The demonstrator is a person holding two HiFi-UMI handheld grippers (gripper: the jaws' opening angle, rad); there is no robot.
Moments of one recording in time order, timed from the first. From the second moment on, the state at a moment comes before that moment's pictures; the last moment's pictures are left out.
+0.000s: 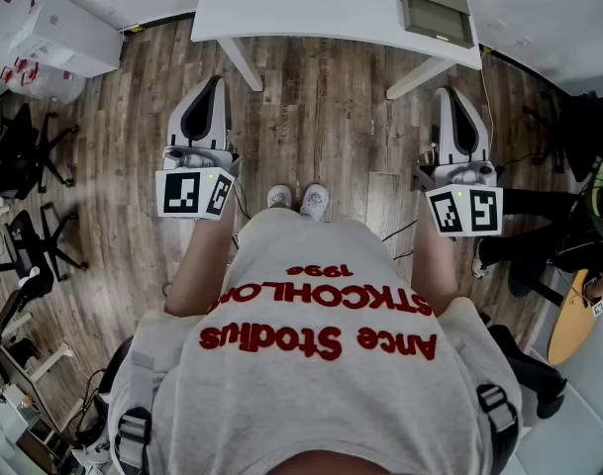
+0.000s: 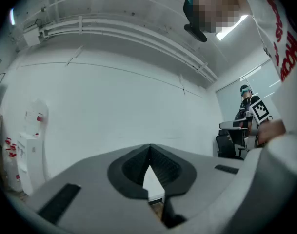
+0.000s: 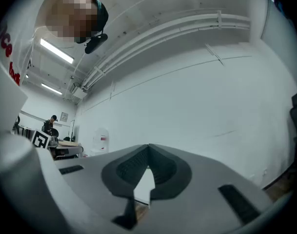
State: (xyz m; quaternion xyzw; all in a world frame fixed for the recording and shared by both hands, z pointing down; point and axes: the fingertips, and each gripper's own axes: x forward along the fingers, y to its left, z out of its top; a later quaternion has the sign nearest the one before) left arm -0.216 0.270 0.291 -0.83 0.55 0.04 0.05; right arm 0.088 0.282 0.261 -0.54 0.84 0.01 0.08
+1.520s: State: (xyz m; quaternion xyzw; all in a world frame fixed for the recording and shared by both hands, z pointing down) left arm -0.195 0.101 0.281 -0.85 0.52 0.05 0.06; right arm 0.092 0.138 0.247 -0.55 0.83 0.01 0.12
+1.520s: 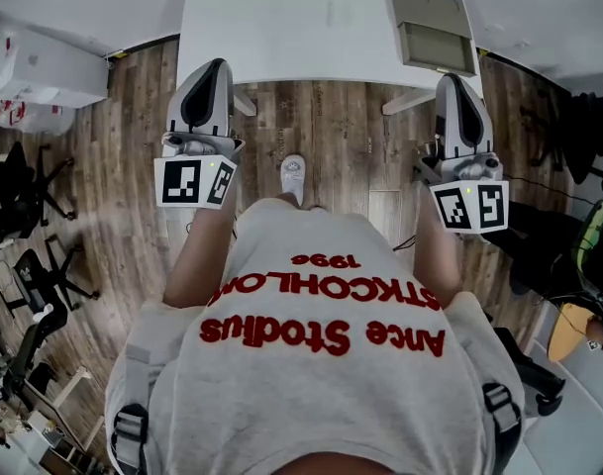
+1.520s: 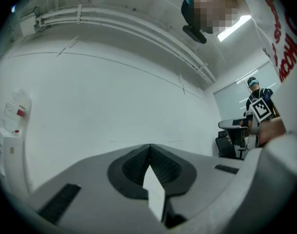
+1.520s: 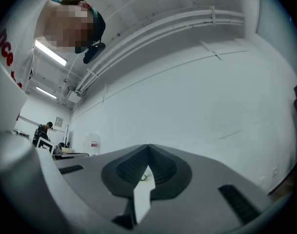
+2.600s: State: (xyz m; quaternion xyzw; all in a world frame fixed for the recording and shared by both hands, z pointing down) left arm -0.208 -0.027 0.295 -0.85 0.52 0.05 0.03; right arm 0.076 0.011 0.256 -0.55 0.83 -0.02 0.12
